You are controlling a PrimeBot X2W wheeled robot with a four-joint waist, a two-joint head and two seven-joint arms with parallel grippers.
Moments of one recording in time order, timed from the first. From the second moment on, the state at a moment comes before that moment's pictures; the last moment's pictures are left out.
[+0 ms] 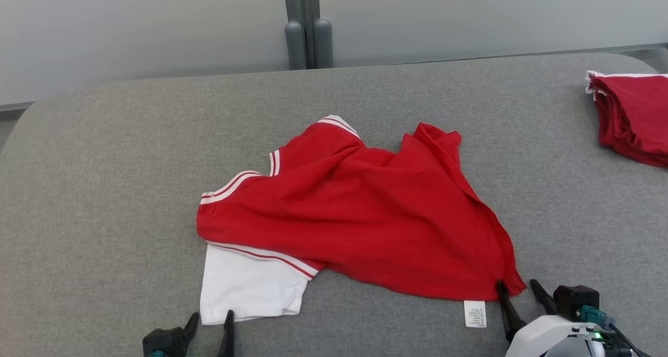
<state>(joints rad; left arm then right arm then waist) -0.05 0.05 -0.11 0.68 -0.24 -0.13 -0.27 -0.13 -0.12 0.09 0.71 0.28 0.13 -0.27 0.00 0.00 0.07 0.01</state>
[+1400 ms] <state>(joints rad) -1.21 0.33 -0.44 0.73 -0.49 -0.13 -0.21 -1.23 -0.23 0.29 0.82 0.68 0.13 -0.15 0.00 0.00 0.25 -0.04</state>
